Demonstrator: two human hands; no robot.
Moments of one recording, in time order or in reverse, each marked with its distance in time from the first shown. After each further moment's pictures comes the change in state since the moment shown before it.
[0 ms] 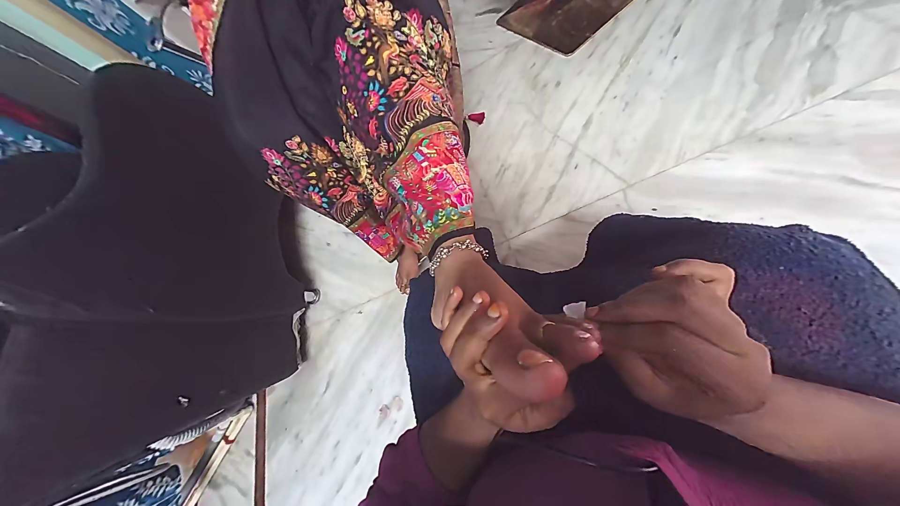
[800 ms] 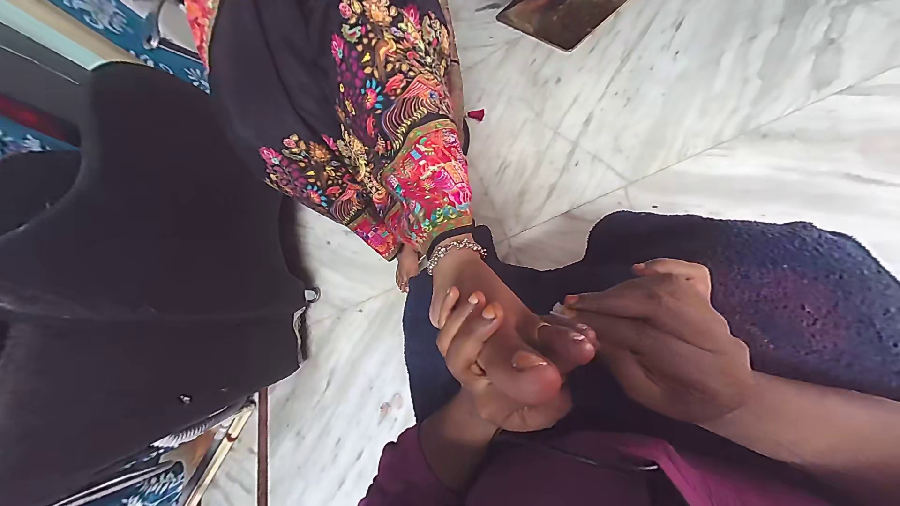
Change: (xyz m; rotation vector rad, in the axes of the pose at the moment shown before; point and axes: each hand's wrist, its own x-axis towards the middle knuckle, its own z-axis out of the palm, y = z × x) left_hand 0.001 0.001 0.000 0.033 0.020 -0.002; right_hand 0.001 -0.003 0.004 0.037 -0.050 0.029
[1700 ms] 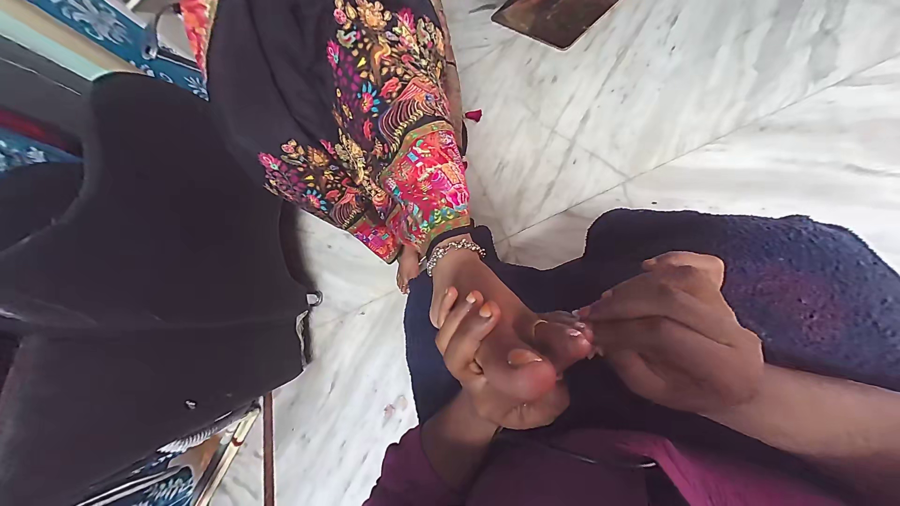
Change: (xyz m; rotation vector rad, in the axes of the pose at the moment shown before) left_hand -0.004 0.001 0.000 0.011 -0.005 -0.011; right_hand 0.000 0.005 -0.002 -0.010 0.052 -0.050
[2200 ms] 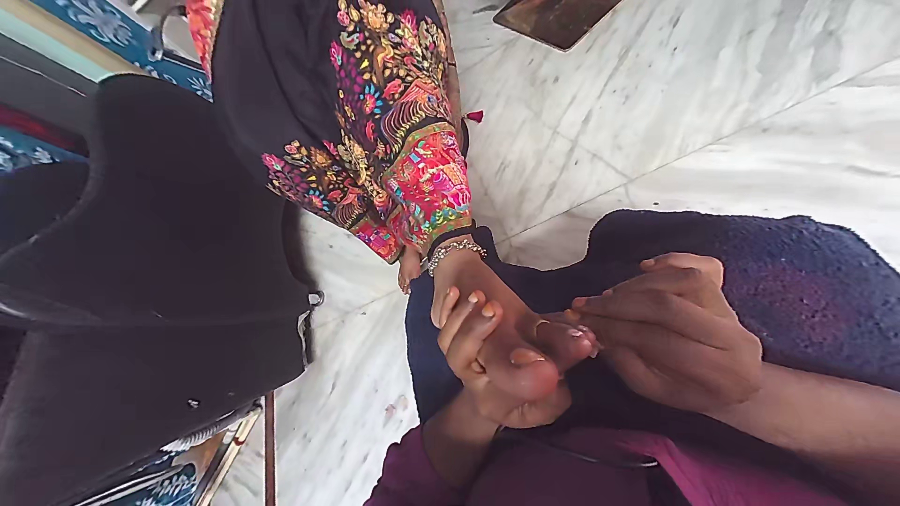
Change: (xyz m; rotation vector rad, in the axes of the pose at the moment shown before) left_hand 0.004 -0.001 0.000 -0.018 0.001 0.020; right_hand -0.001 0.001 0.000 -0.016 -0.006 -0.023
